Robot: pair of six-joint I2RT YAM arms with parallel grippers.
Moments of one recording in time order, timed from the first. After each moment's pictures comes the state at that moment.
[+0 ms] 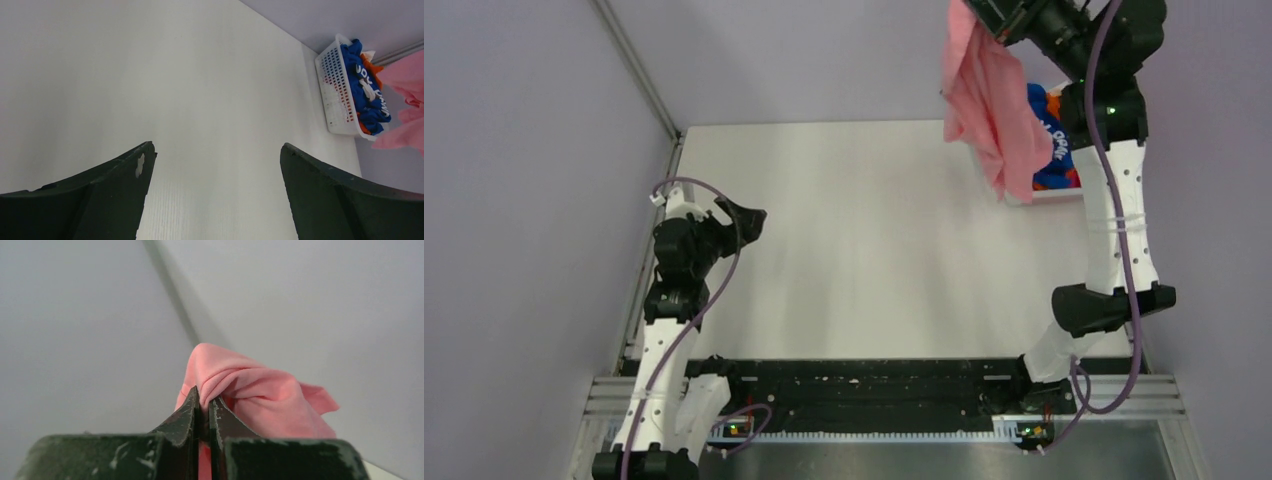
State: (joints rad) left arm 0.04 0.76 0.67 -0.17 0.25 -0.60; right arm 0.12 1.67 2.28 -0.23 -0.53 0.55
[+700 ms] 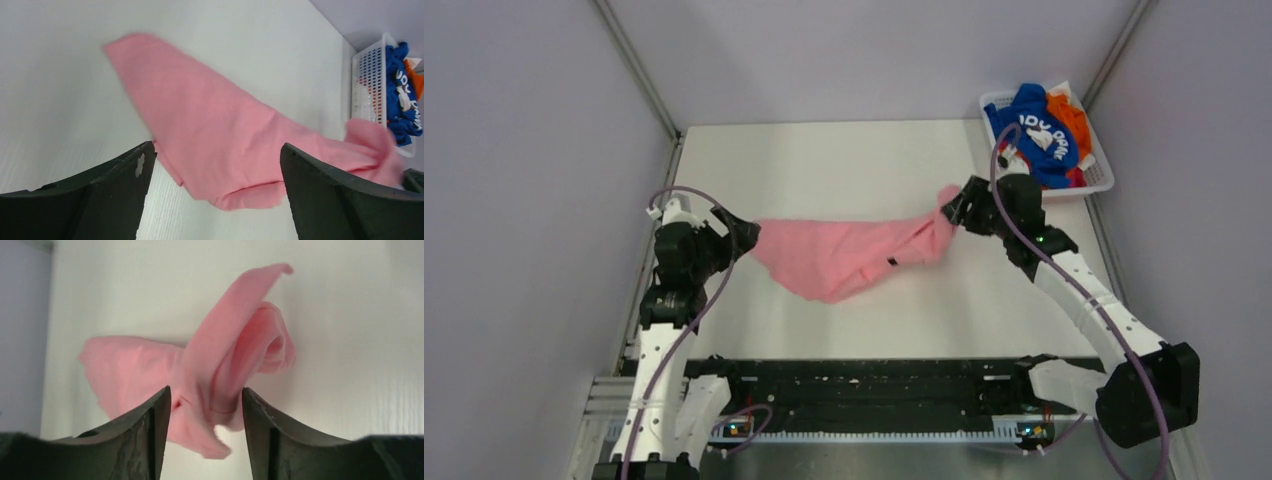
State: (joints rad) left arm 0.04 0.70 0.71 -0.41 0.14 -0.65; right arm 0.33 1.15 1.00 -0.21 -0.14 0.56
